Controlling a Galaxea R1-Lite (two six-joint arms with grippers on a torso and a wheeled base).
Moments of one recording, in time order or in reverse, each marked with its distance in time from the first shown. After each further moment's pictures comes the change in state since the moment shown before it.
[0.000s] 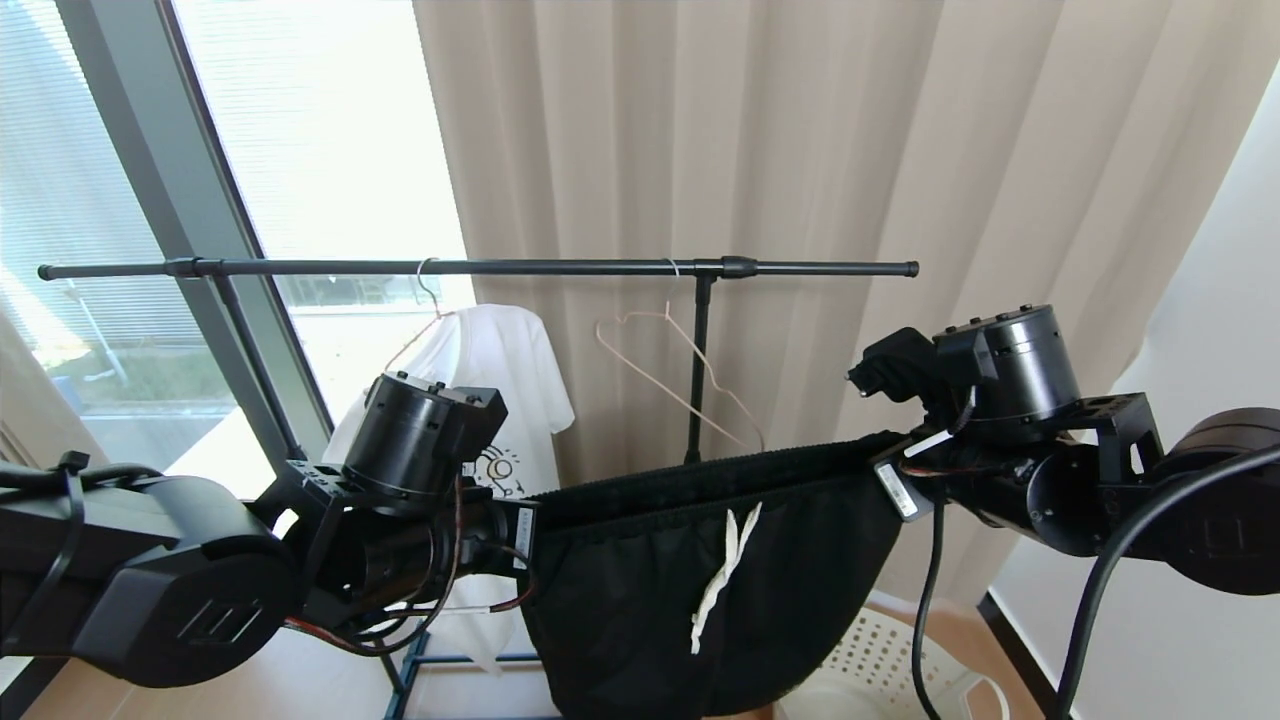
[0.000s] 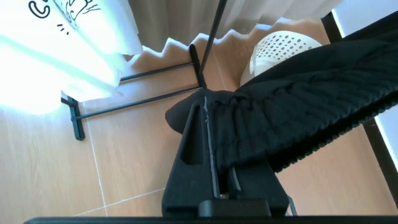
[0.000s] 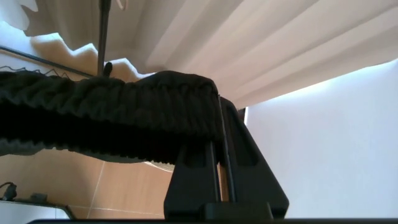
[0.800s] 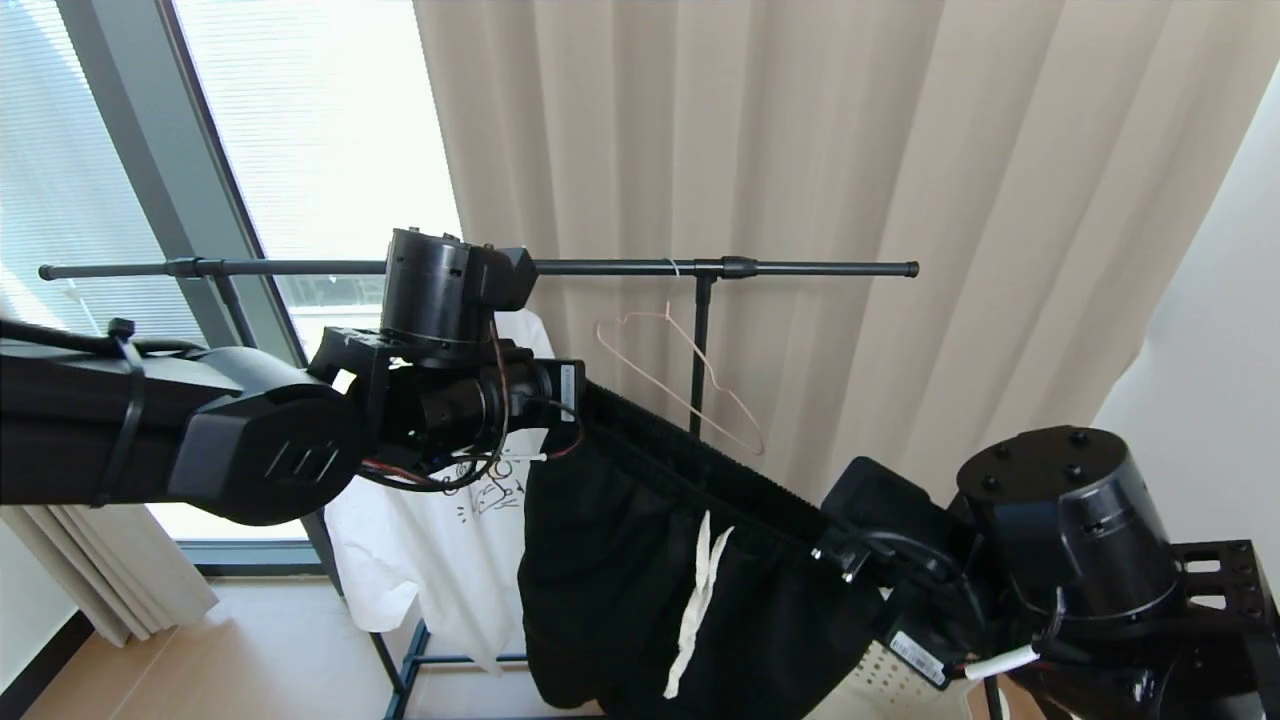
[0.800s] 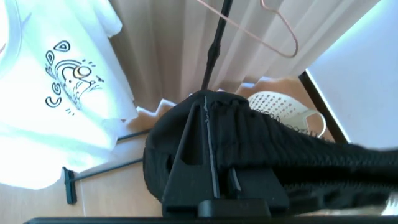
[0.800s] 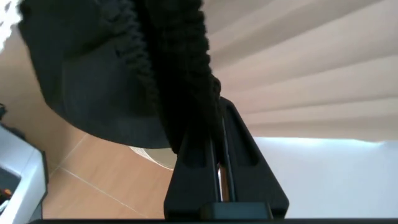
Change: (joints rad) left arm 0.021 0.099 -0.368 -0.021 -0.007 0.073; right arm 0.324 -0.165 0.230 0.001 0.019 -0.168
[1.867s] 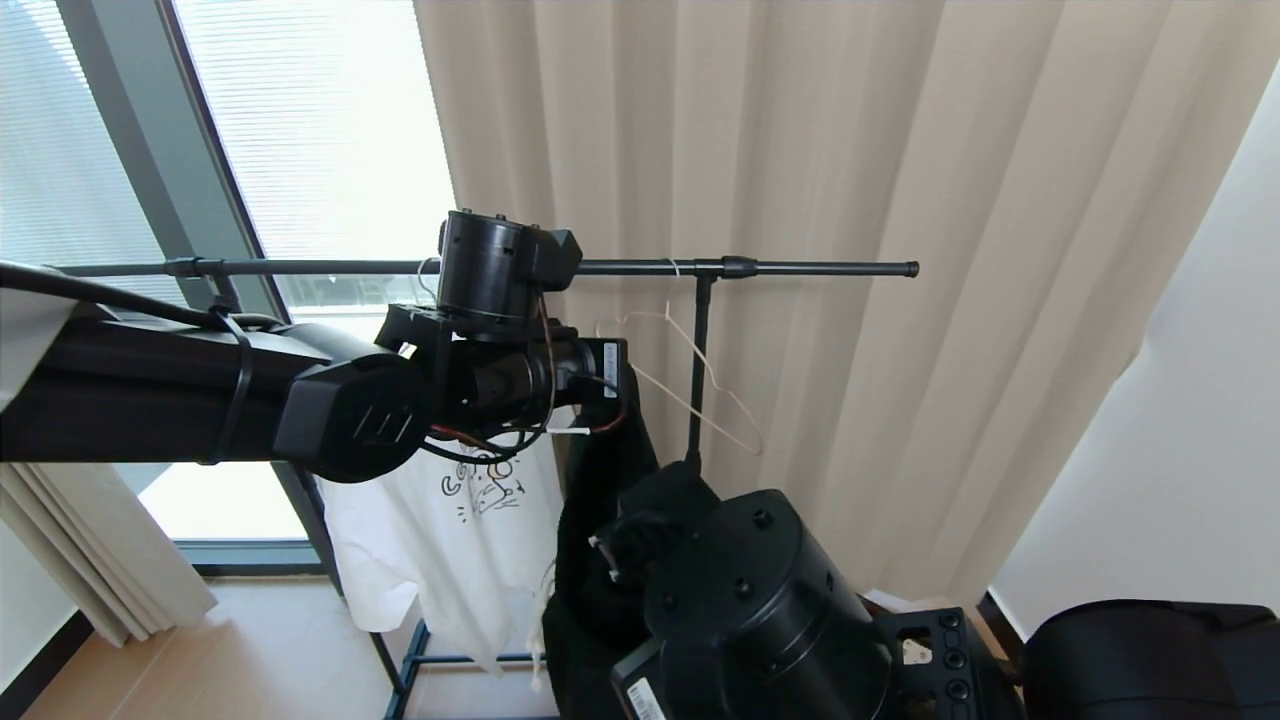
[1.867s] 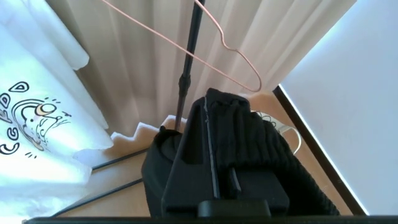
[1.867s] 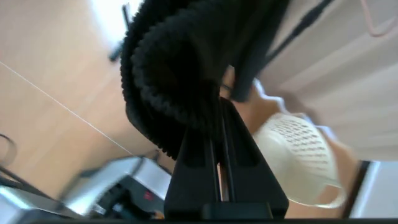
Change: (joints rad) left arm -0.020 0.090 -0.137 0.018 -0.076 -0.002; right arm 0.303 0.269 -0.326 0.063 0.017 0.612
